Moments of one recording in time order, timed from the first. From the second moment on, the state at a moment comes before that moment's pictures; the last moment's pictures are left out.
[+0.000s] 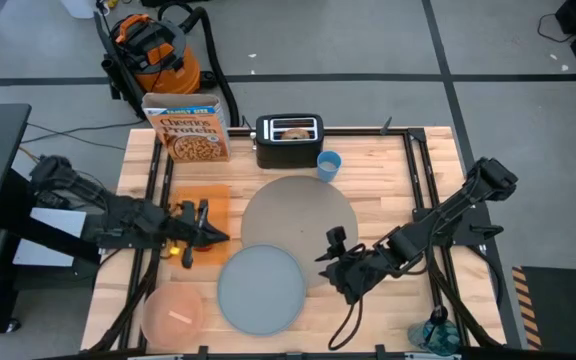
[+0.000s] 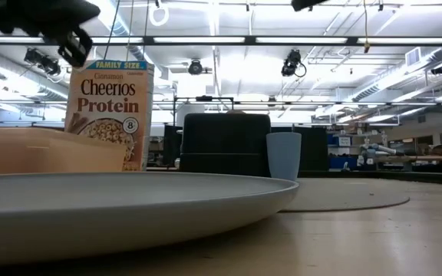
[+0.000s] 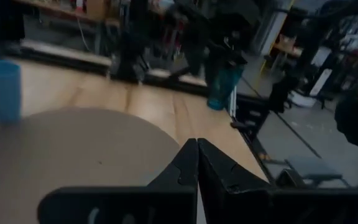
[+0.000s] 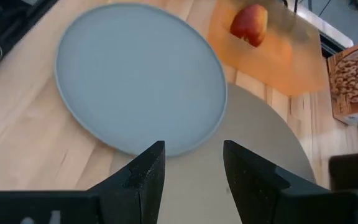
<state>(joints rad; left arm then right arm) -0.46 0.67 0.31 0.26 -0.32 -0.33 0.58 1.54 1.18 -0.50 0.48 -0.04</state>
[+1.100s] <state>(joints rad) -0.98 1.63 1.25 -0.68 -0.02 -1.87 0.41 1.54 1.18 -0.56 0.27 -0.12</state>
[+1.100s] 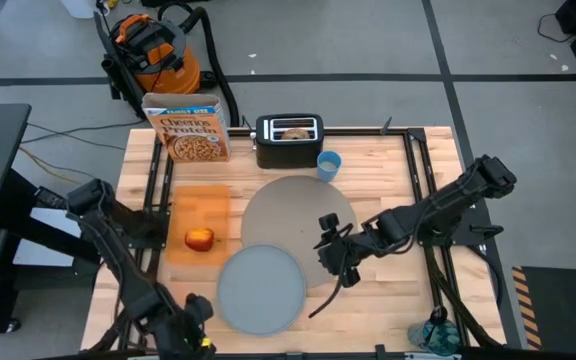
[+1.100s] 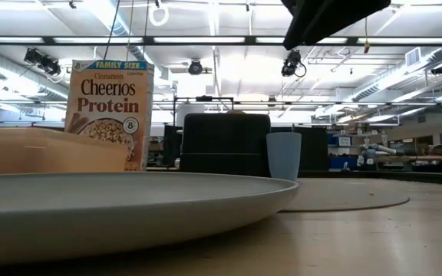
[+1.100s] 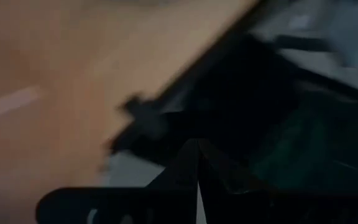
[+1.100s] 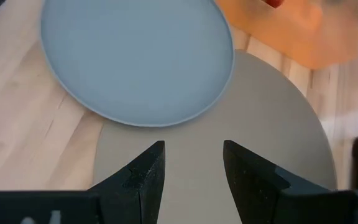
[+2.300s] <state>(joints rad) -0.96 1.83 1.25 -0.84 0.07 -1.76 0.36 1.54 1.08 -0.50 0.26 -0.08</state>
